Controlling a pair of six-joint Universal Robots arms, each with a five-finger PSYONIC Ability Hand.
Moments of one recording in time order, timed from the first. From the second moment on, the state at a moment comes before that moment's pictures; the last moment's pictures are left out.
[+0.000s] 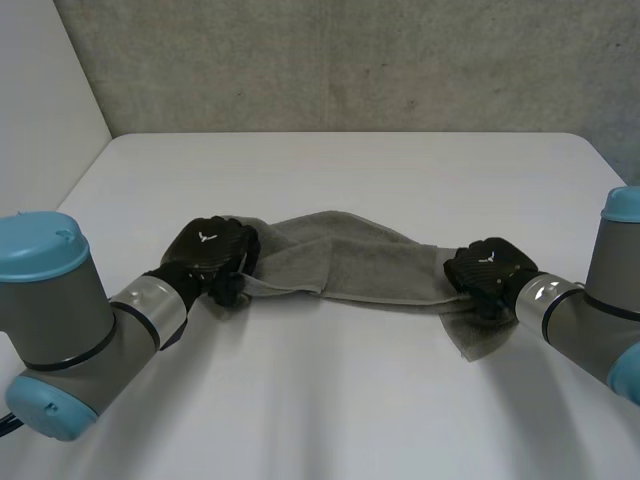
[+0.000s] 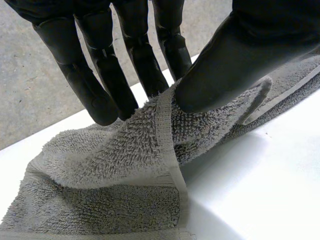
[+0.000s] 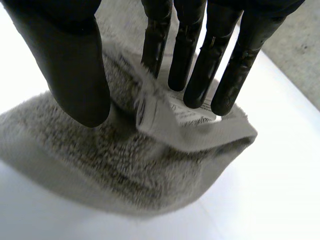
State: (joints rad) left arm 4.34 -1.93 -1.74 3.43 -1.30 3.31; right arm 1.81 -1.06 1.55 0.03 1.27 2.49; left_hand 1.41 1.43 1.45 1.43 1.43; right_hand 0.73 0.75 0.73 0.73 0.54
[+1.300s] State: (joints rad) left arm 4.37 -2.02 -1.72 3.48 -1.34 3.32; right arm 1.76 -1.13 1.43 -0.10 1.25 2.82; left_hand 0.97 0.98 0.98 0.98 0.98; right_hand 1.34 1.33 1.33 1.34 1.17
